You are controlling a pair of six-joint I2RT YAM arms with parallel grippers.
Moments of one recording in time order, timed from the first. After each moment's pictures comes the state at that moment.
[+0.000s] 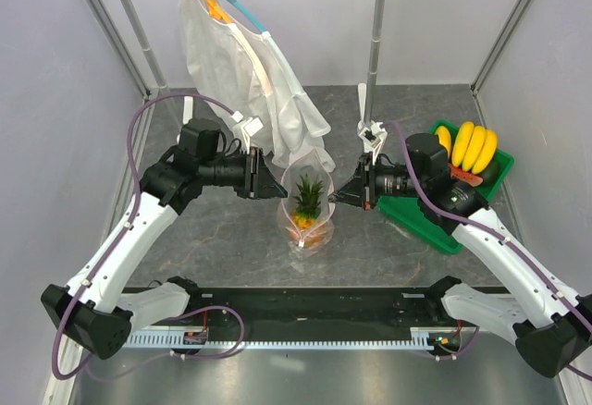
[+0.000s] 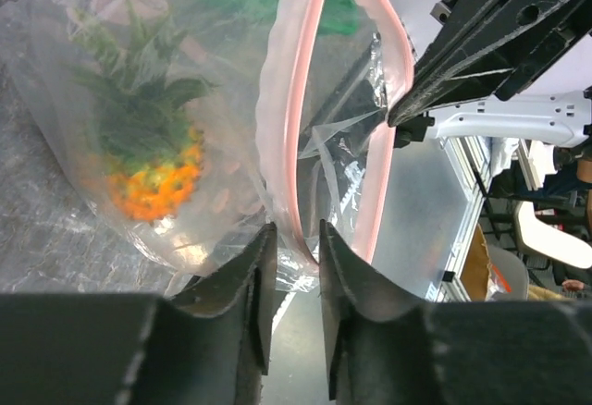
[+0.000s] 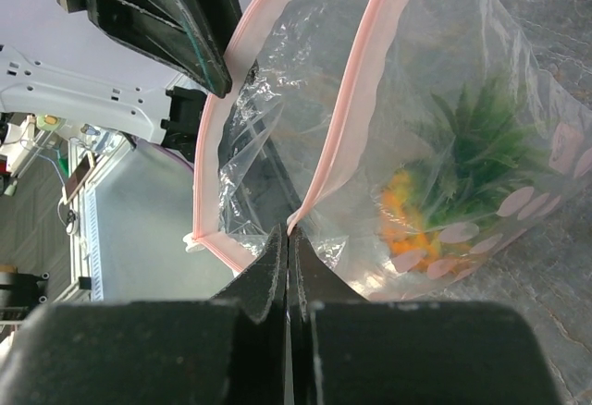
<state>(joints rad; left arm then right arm) -0.47 1.11 1.19 -0.68 0.73 -0.43 0.54 1.01 0.99 -0.34 -0.74 0.39</state>
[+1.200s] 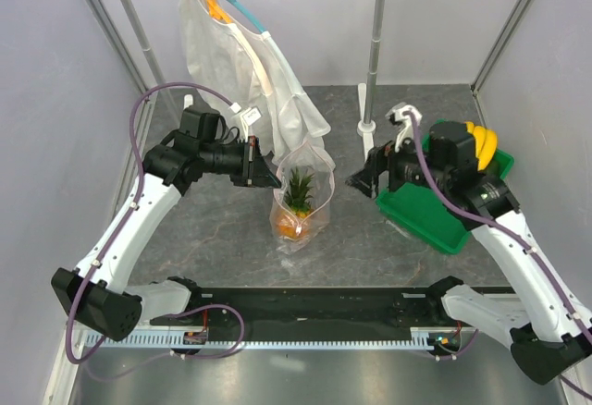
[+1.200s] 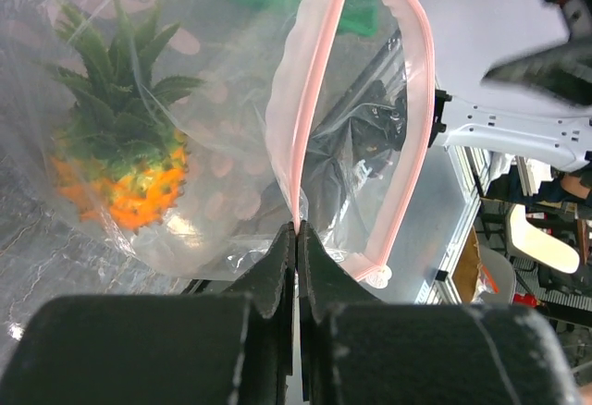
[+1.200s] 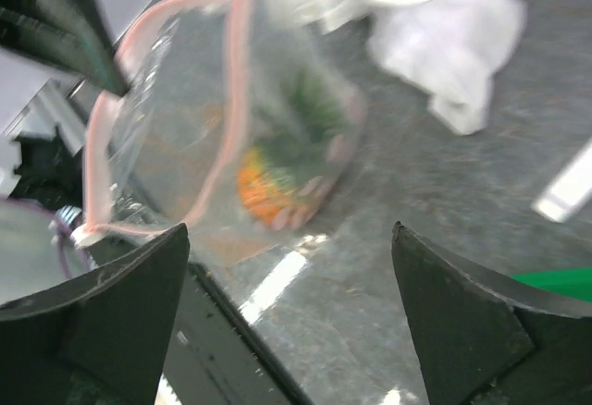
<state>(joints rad) -0.40 1.22 1.29 -0.80 0.76 -0.36 0.48 0.98 1.17 -0.61 -0.44 0.18</state>
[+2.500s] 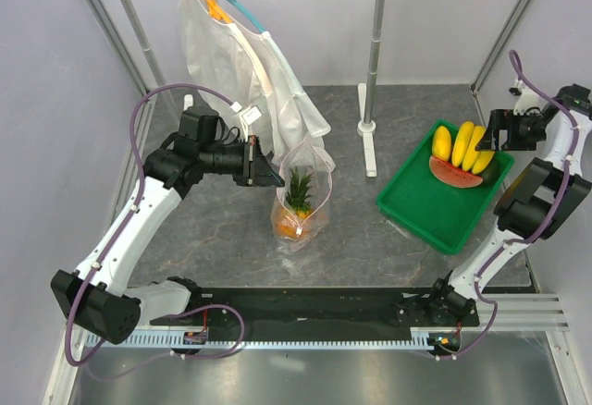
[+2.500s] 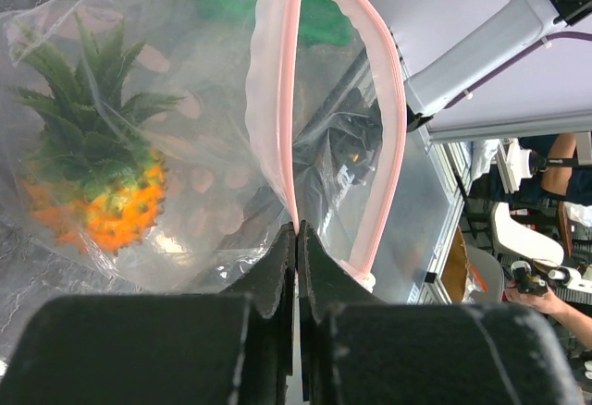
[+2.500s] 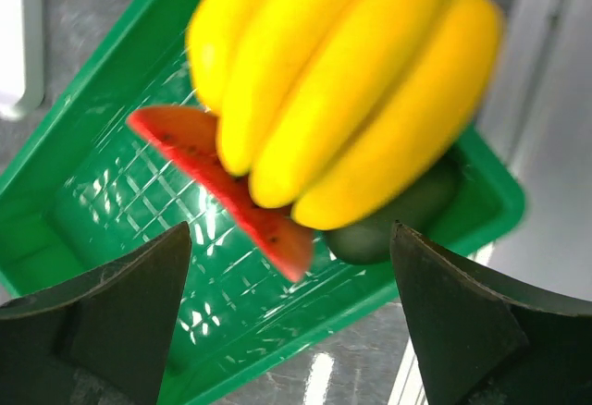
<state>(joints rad) -0.40 1.20 1.25 -0.70 0.81 -0.41 -0.60 1.99 1.86 -1.09 -0.60 -0.61</state>
